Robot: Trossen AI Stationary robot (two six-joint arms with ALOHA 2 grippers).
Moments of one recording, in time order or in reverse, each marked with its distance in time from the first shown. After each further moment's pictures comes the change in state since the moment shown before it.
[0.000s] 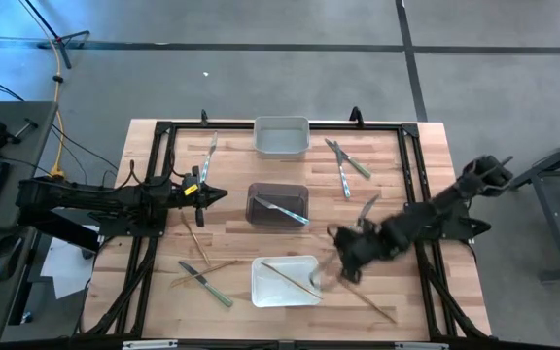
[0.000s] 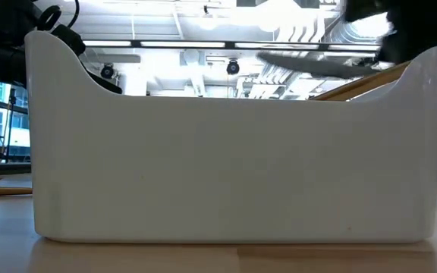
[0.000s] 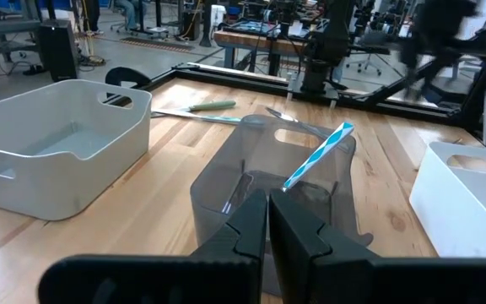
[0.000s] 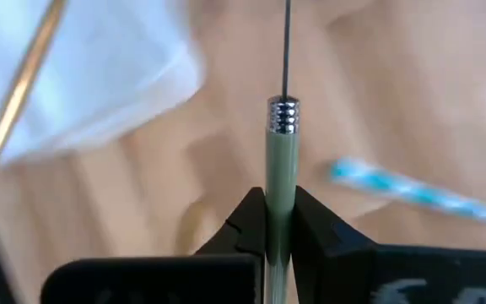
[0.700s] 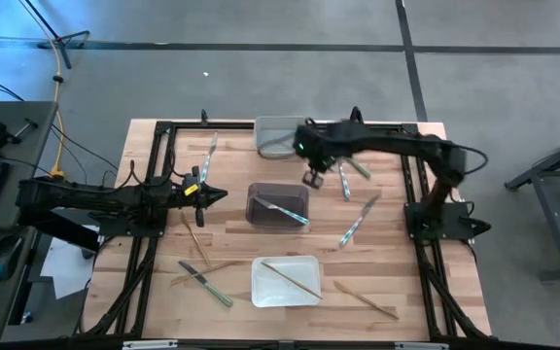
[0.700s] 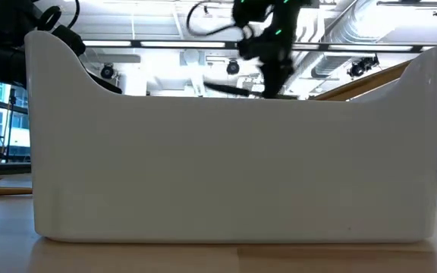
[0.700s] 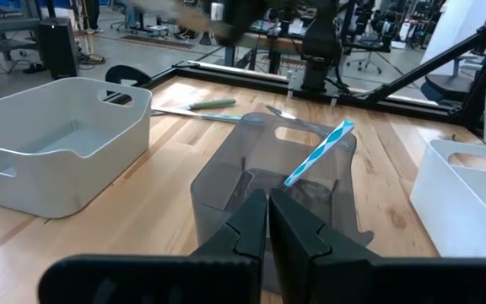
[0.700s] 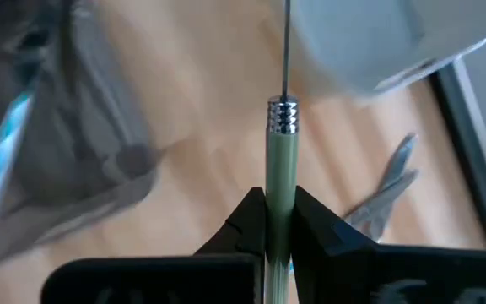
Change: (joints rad) left arm 0.000 0.000 0.000 -0.006 0.000 0.000; right arm -0.779 0.346 0.593 -0.278 -0.011 -0.771
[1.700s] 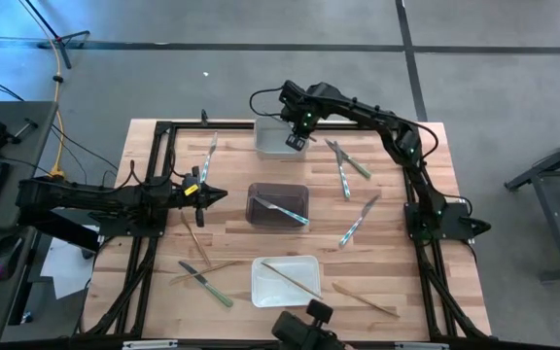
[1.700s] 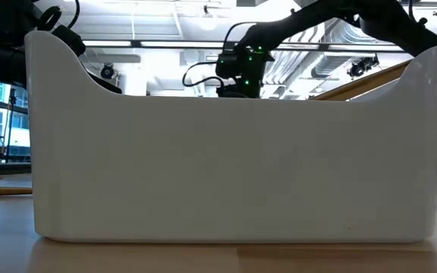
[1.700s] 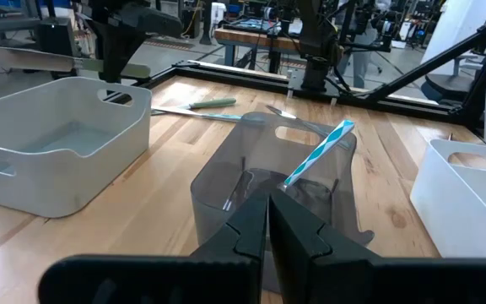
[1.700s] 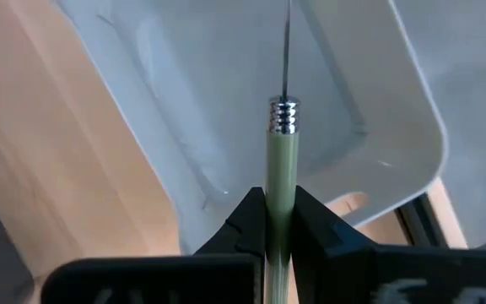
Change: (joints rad) left arm 0.000 0.000 0.000 -0.001 0.000 0.000; right arm -0.288 0.431 0.441 -0.016 -0.175 -0.245
